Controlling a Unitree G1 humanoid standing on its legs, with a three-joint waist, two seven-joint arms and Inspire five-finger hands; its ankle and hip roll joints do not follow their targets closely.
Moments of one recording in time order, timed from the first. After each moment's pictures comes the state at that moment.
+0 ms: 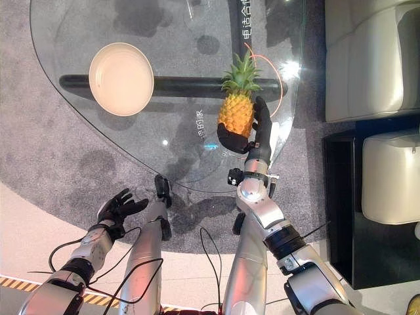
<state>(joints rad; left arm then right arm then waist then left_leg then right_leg) -0.43 0.35 -0.22 1.02 -0.69 -0.11 0.05 -0.59 -0.42 0.44 0.25 0.44 -0.03 -0.75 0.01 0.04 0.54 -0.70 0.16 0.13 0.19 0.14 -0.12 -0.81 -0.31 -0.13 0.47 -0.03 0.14</state>
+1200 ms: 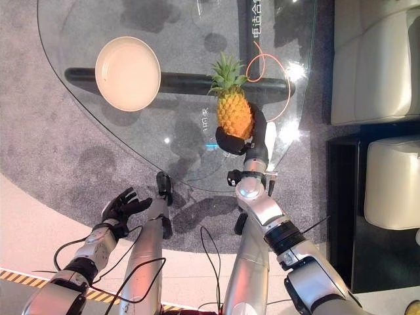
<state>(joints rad) -0.43 0.33 -0.22 1.00 -0.69 -0.11 0.06 -0.64 -0.44 0.47 0.30 0.33 0.07 -0.74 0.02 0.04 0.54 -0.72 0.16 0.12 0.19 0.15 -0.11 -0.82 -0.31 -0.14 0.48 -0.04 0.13</state>
